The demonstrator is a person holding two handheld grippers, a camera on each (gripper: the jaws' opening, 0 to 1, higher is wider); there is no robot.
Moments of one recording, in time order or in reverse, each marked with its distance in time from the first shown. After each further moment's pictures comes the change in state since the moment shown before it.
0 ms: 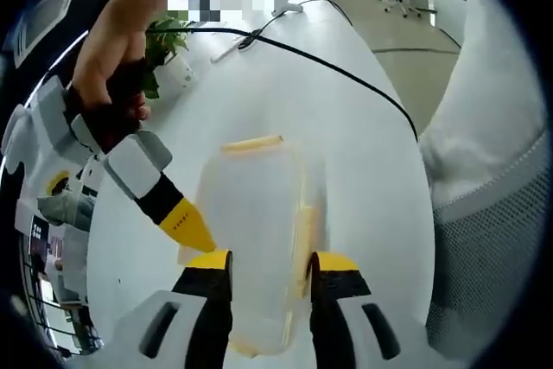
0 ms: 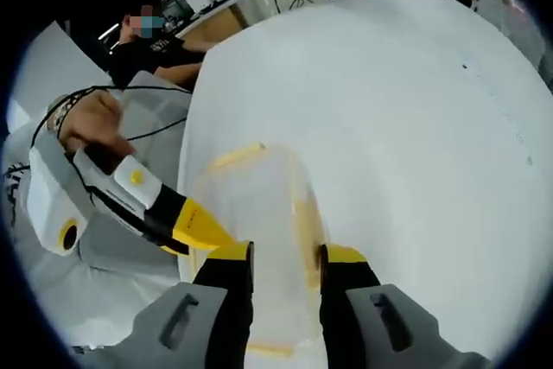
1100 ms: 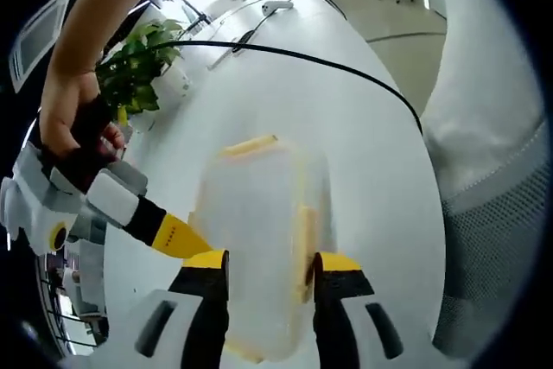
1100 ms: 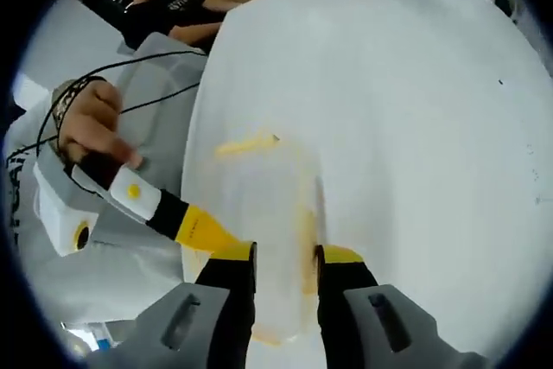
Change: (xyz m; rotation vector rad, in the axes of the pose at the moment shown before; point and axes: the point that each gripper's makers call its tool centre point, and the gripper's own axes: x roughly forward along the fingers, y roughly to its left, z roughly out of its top) left arm 0.004 -0.002 0.004 0.090 0.008 0.072; right arm 0.000 0.007 -0.001 -0.115 0.119 0.014
